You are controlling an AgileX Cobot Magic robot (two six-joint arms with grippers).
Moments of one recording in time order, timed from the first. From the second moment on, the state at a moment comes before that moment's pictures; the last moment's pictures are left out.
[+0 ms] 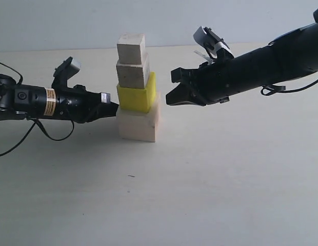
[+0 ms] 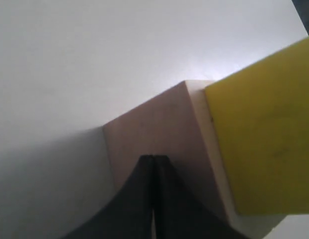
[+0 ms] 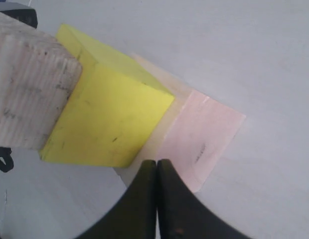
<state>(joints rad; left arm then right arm) -0.21 2.09 -0.95 1.30 -0.77 -1.48 0.28 1.94 -1.05 1.44 0.75 -1.11</state>
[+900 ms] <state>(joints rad) -0.21 2.00 -0.94 1.29 -0.84 -1.49 0.28 1.94 -1.05 1.48 0.75 -1.15</state>
